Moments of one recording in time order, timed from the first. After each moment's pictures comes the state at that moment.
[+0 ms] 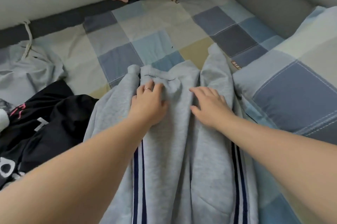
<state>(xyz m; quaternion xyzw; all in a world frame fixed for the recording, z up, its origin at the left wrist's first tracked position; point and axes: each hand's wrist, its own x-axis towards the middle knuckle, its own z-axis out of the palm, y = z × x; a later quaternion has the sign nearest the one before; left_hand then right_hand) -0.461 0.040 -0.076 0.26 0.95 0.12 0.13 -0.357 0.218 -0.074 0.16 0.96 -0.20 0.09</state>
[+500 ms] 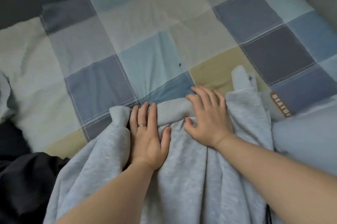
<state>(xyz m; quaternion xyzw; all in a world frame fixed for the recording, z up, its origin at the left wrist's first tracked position) -0.549 0.088 -0.182 0.20 0.95 0.21 0.07 -0.514 0.280 -0.171 0.08 0.99 -0.12 0.04</state>
